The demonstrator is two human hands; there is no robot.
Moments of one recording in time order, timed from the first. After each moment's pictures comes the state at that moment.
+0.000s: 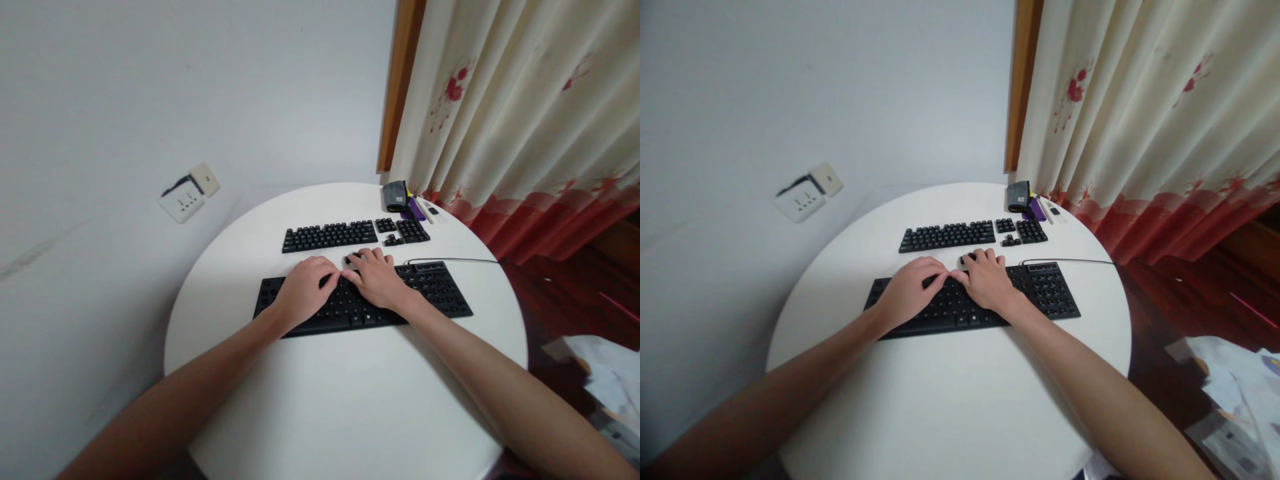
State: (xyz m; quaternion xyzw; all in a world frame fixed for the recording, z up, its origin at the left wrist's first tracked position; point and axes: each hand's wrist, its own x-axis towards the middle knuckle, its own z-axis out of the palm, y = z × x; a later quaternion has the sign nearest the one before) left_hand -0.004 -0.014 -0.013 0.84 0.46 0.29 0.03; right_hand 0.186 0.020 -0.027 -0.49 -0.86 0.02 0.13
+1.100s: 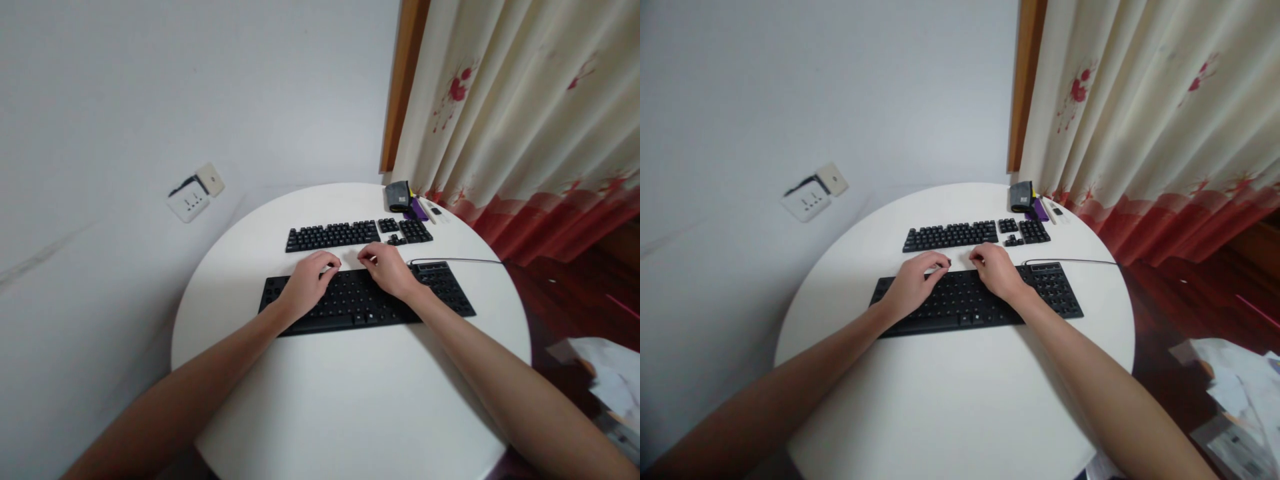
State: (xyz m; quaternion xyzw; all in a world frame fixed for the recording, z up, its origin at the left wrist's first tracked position) left_hand -0.010 -0.003 -0.016 0.81 0.45 0.36 0.09; right_hand 0.200 0.047 -0.028 -0.42 -0.83 0.18 0.32
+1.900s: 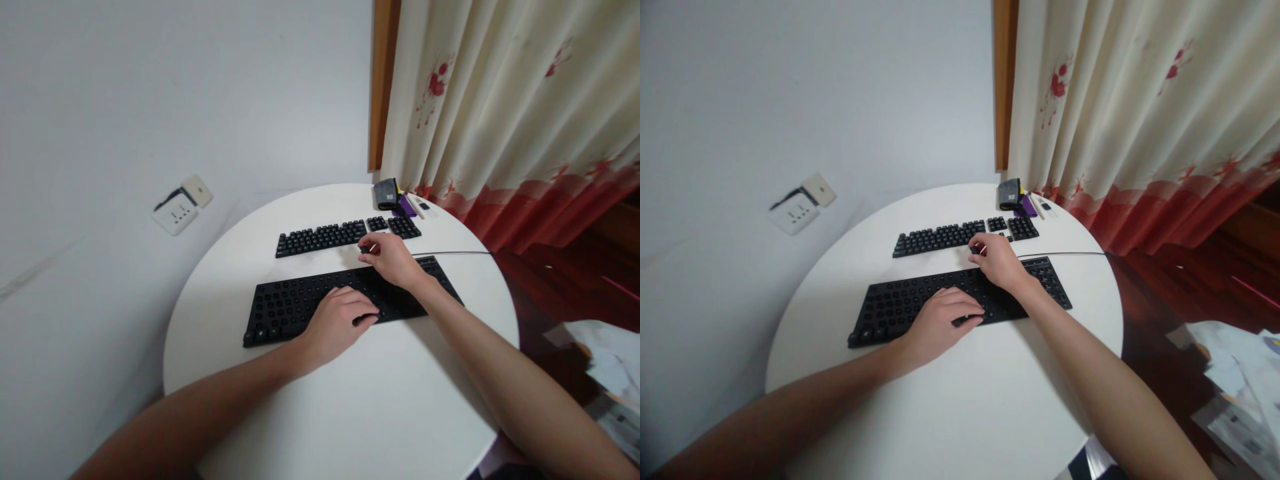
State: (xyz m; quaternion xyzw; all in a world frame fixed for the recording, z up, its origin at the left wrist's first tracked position) left_hand 0.060 -0.053 -0.031 0.87 0.38 0.27 0.12; right_hand 0.227 0.049 -0.006 -0.44 -0.78 0.23 0.37
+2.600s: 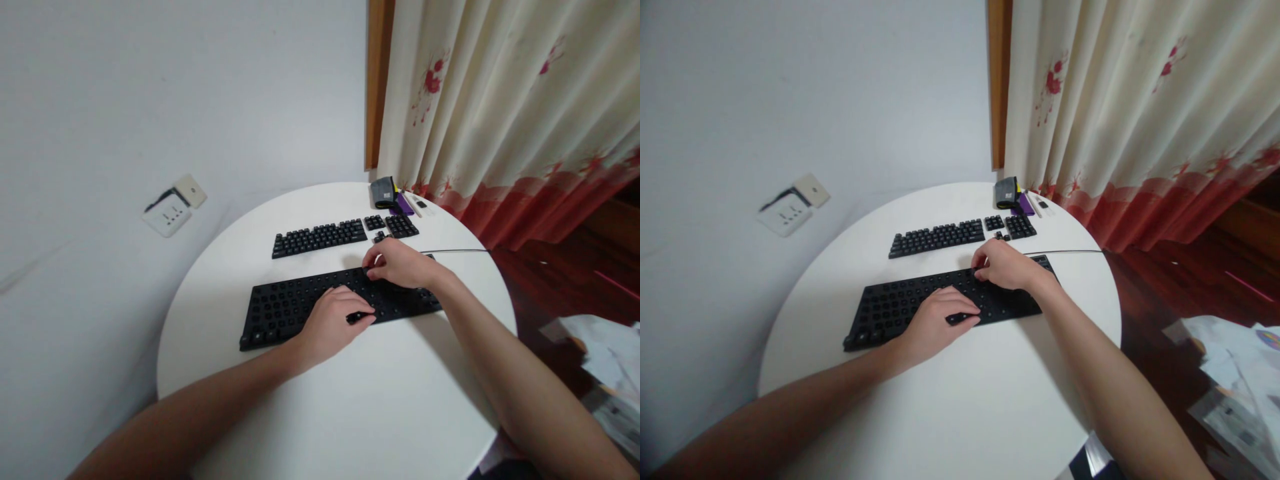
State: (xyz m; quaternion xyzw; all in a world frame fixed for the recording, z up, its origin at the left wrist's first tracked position) left_hand 0.057 -0.049 -0.037 0.85 0.39 0.31 0.16; right_hand 0.252 0.040 0.015 -0.41 -0.84 0.32 0.18
